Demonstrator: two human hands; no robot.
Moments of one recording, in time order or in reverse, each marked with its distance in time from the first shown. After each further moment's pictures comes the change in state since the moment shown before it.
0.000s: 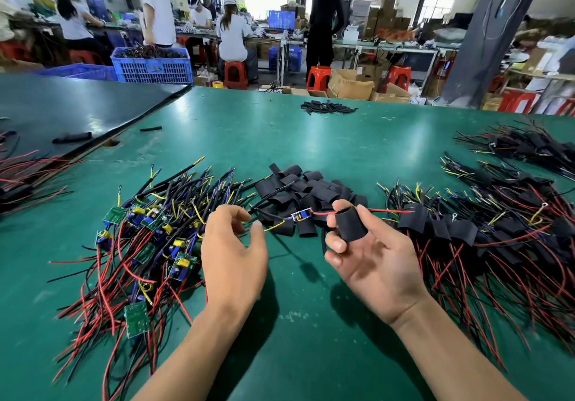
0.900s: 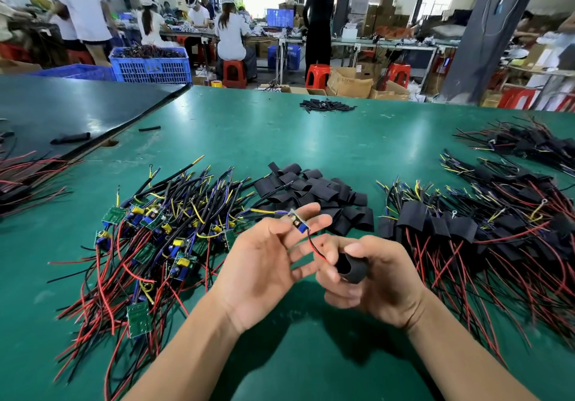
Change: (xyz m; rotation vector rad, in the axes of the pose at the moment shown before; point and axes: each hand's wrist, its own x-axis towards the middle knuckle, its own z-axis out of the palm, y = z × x) left_hand -0.001 0.022 0.000 -1.198 -0.950 -0.710; right_hand -0.008 -0.002 -0.010 -0.105 -0.354 0.345
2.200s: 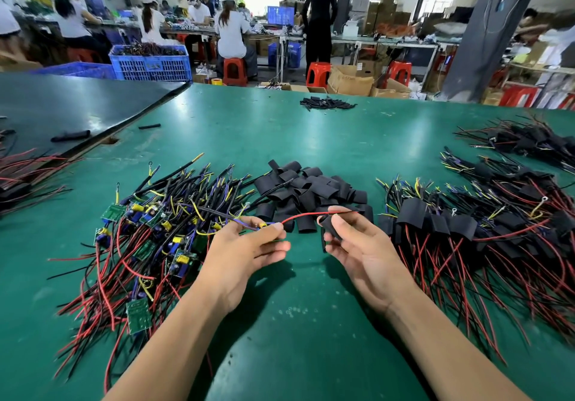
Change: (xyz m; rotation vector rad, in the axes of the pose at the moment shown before) left_hand -0.002 0.009 -0.017 0.288 0.516 0.152; right_hand 0.022 0.012 -0.013 -0.115 0.664 -0.381
